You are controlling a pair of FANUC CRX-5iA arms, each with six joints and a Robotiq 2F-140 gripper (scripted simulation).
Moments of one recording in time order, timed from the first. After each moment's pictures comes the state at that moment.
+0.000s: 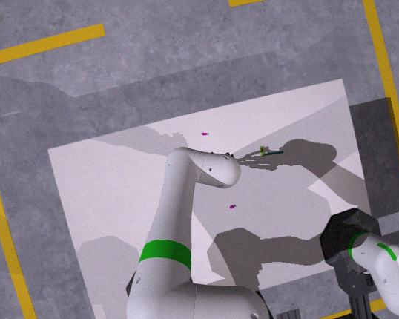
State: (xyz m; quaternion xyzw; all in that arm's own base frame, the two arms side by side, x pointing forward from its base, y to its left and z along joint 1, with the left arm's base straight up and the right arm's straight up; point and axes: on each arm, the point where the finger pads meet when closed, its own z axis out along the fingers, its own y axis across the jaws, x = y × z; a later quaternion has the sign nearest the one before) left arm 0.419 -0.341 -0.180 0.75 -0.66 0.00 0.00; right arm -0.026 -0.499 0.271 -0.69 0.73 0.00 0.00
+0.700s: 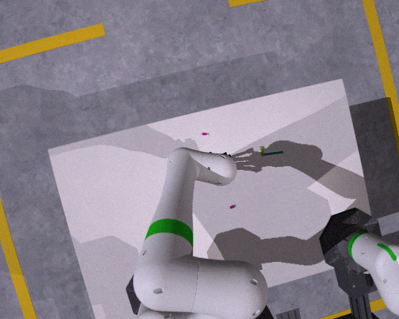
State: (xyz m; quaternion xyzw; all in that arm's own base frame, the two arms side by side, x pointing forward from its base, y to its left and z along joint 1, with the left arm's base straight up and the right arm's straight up) left arm 0.419 -0.342 -0.246 0.75 -0.66 0.00 0.00; right arm -0.026 -0.499 0.271 -0.69 0.73 0.00 0.00
